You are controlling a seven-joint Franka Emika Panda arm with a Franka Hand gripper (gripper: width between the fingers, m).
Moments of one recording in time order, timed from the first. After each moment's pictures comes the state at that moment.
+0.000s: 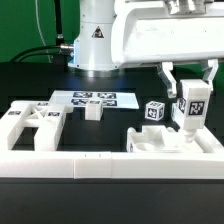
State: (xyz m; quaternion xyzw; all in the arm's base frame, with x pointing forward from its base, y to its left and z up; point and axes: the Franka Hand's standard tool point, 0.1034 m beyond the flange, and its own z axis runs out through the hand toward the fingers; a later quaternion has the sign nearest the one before) arm 0.646 0.095 0.106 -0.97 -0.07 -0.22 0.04
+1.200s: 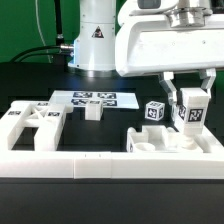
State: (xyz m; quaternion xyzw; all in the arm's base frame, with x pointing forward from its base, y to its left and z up) arm 0.632 0.100 0.094 -0.97 -0.08 -0.22 0.03
